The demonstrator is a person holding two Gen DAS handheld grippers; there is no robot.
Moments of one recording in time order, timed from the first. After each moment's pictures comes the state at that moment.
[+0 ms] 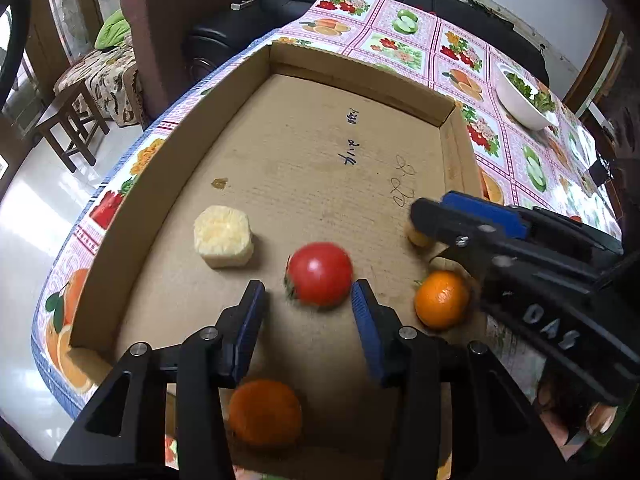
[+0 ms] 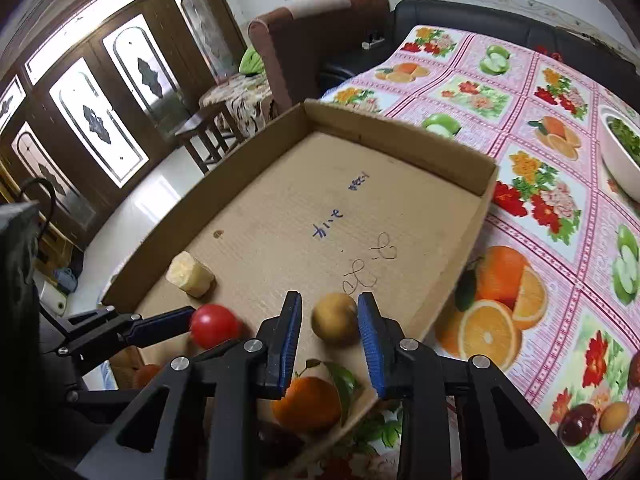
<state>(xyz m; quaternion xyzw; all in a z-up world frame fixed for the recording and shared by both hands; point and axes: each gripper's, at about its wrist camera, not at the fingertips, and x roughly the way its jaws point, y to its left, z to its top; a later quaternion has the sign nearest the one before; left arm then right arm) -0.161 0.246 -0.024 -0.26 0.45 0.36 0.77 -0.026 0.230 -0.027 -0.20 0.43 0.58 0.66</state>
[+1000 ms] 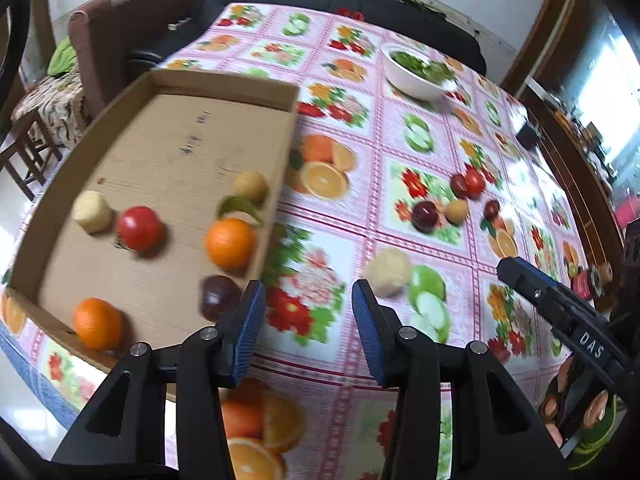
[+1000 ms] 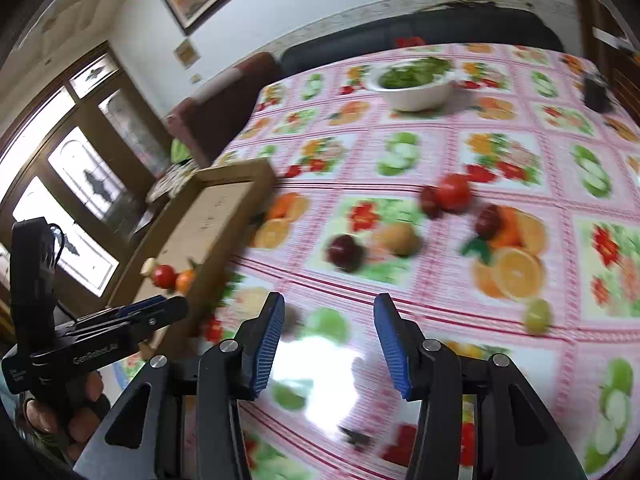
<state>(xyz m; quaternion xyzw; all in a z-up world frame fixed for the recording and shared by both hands) -0.109 0.144 0.002 -0.25 0.44 0.27 0.82 0.050 -0.004 -0.003 -0.04 0.45 0.46 0.76</state>
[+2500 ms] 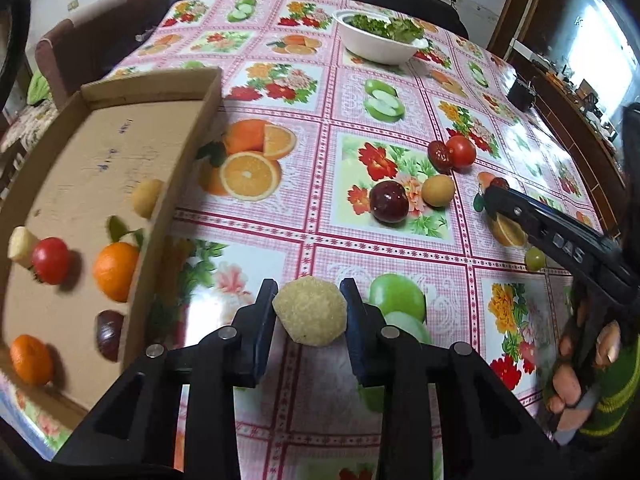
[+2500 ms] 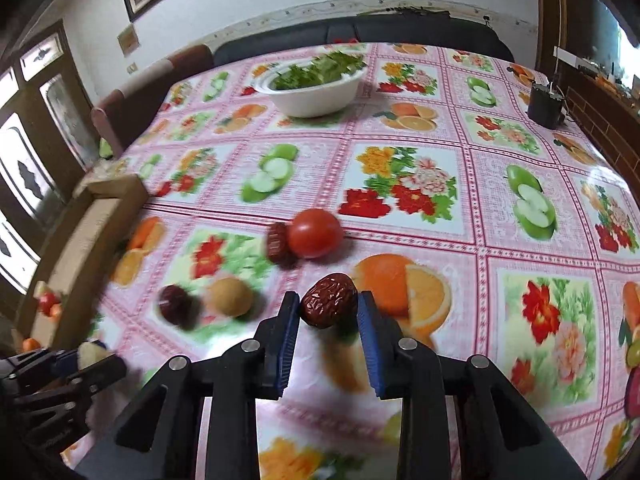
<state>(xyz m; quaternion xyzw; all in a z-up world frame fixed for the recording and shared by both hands) -0.050 0.119 -0.026 -0.20 0.46 0.26 0.82 0.130 0.003 -0.032 -0.11 0.43 0.37 0.81</state>
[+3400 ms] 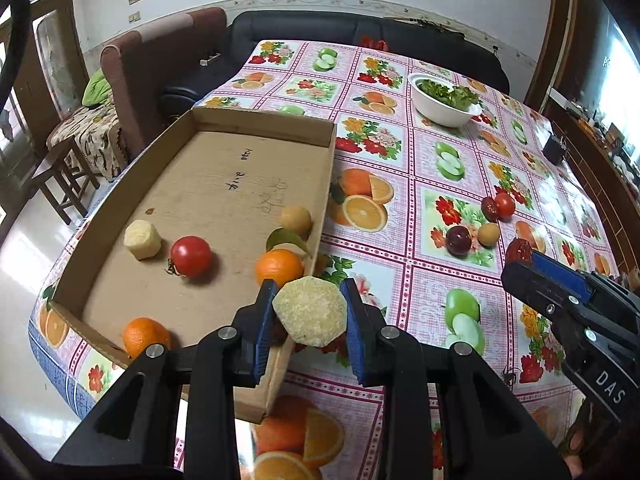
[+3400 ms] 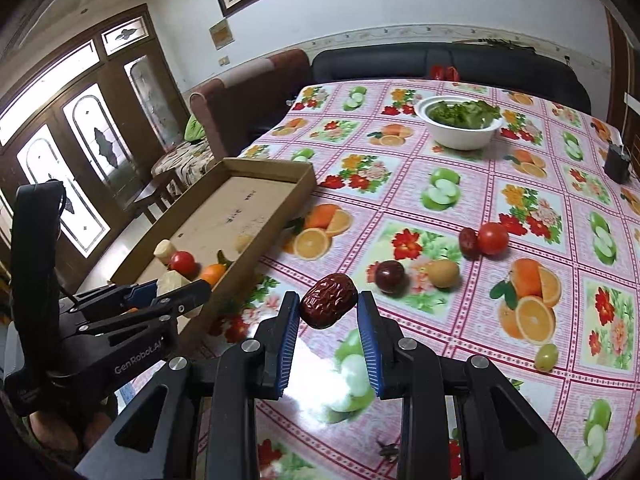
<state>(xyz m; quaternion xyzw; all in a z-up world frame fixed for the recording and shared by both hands) -0.122 0.145 0.015 -0.19 0.40 0.35 0.83 0.008 0.037 0.024 -0.12 0.39 0.50 0.76</state>
